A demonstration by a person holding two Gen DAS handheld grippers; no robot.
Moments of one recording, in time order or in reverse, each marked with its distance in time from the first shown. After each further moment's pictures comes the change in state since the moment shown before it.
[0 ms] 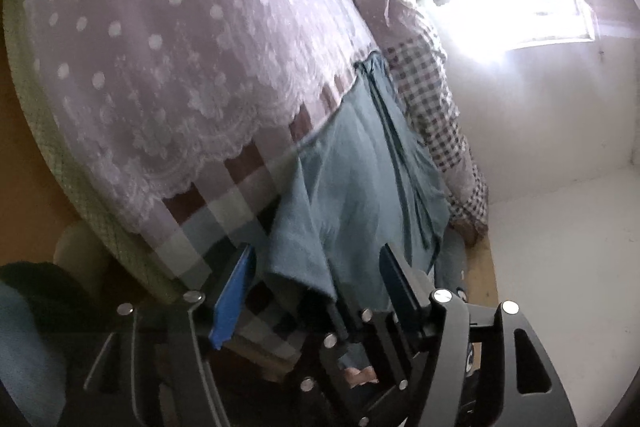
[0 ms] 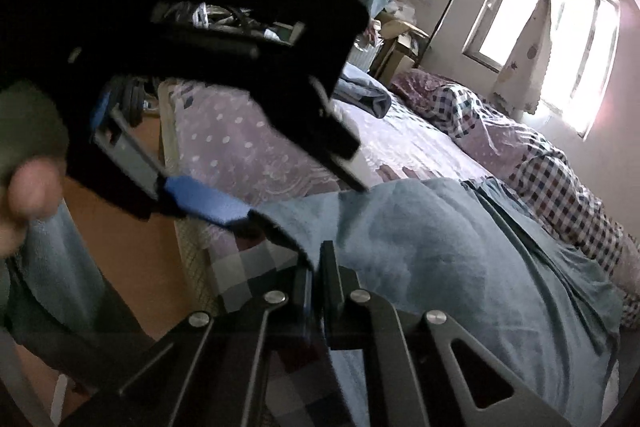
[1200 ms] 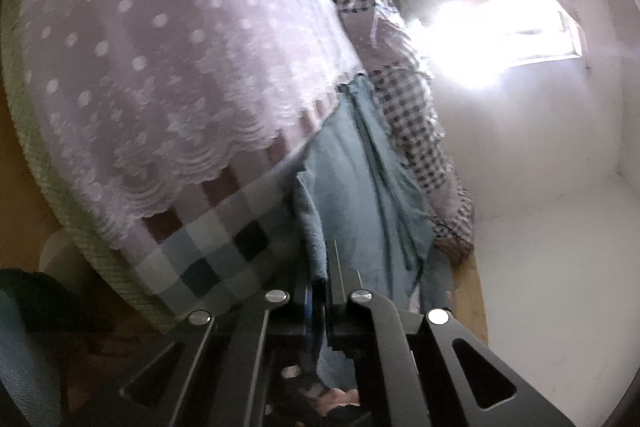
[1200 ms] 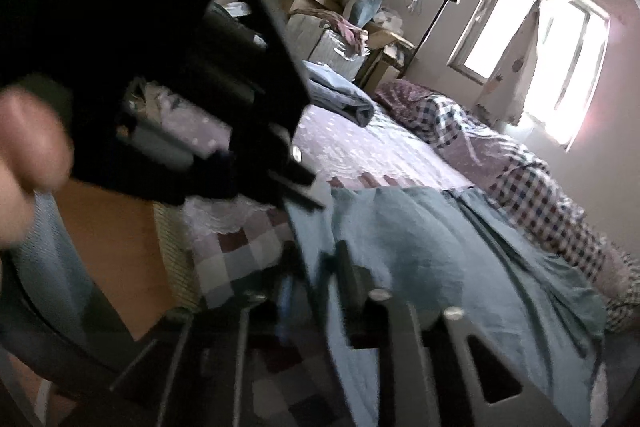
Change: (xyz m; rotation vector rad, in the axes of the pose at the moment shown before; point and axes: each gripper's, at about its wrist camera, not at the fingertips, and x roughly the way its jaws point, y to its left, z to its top) left arm -0.013 -0.023 0.000 0.014 -0.087 -0.070; right arm -0.001 0.003 -0.003 -0.050 -0.034 -0.107
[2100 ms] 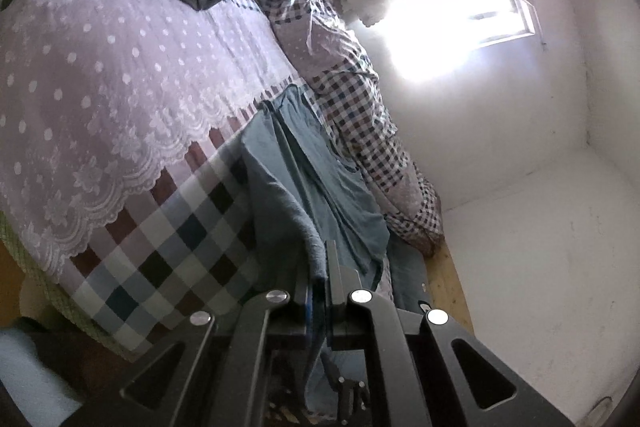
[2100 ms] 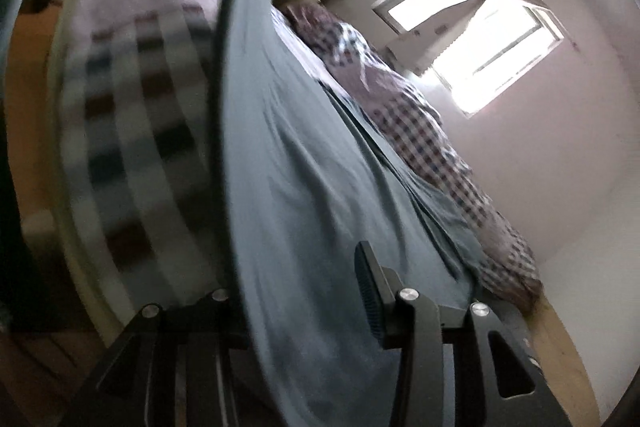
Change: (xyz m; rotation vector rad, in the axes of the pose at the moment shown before) left arm -0.012 -0.069 0.005 0.125 -0.045 -0.077; right arm -0.042 -0.073 -0.112 -0.154 0.321 -0.424
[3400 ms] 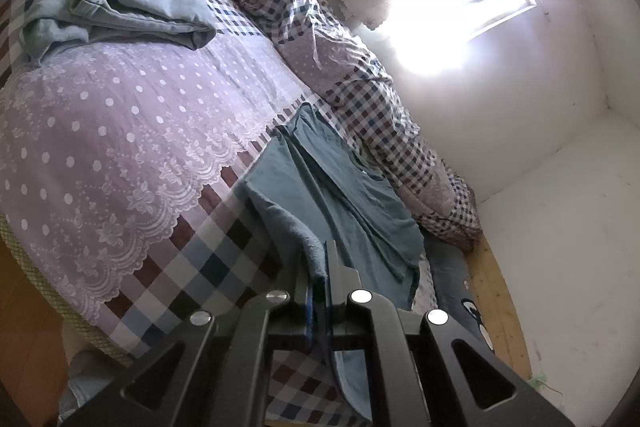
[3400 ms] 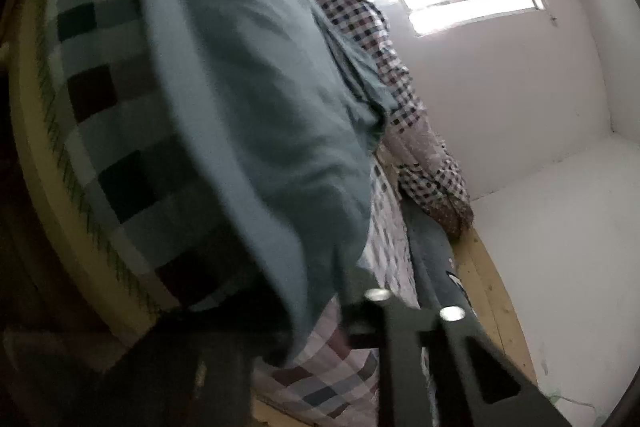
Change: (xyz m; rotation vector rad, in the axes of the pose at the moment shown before) left arm 0.001 -0.022 0.009 0.120 -0.028 0.134; right arm -0.040 -0.103 -0.192 -0.134 0.284 -0.188
